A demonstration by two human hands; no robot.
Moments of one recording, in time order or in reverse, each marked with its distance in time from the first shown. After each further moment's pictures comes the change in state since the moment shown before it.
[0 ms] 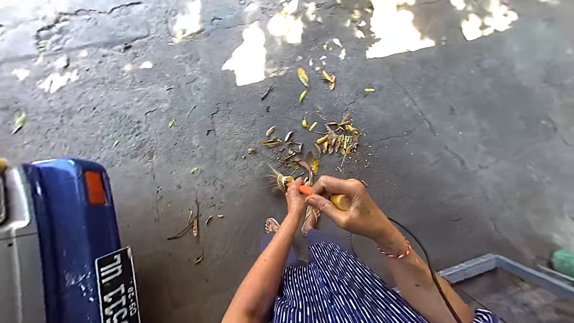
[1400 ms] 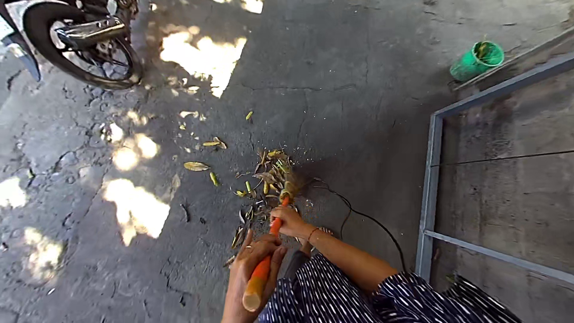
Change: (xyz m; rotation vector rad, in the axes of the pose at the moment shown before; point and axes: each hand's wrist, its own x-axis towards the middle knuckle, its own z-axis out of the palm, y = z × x) left_hand 0.145 0.324 0.016 0.130 -0.784 0.867; right_hand 0.011 0.238 -0.195 -0.116 0.433 0.694
